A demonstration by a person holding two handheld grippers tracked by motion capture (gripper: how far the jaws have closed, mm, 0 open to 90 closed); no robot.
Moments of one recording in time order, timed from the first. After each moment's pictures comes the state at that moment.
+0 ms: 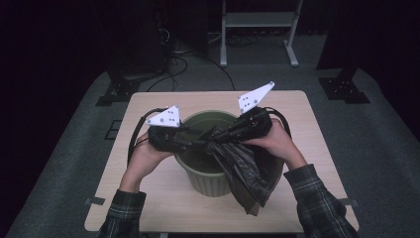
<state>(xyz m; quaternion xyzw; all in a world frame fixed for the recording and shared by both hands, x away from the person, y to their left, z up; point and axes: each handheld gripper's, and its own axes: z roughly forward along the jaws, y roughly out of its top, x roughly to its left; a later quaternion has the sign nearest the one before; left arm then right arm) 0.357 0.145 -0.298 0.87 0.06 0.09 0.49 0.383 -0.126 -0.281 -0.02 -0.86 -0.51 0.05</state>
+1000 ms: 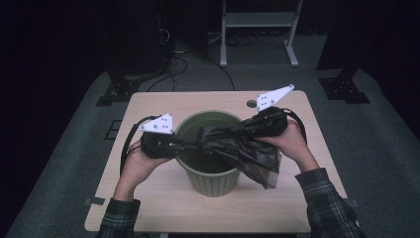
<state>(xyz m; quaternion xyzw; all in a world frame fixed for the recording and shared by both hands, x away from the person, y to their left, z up) 0.342 0.163 -0.306 0.87 0.10 0.10 0.47 0.391 -0.167 -0.295 -0.09 -0.86 -0.50 -0.01</state>
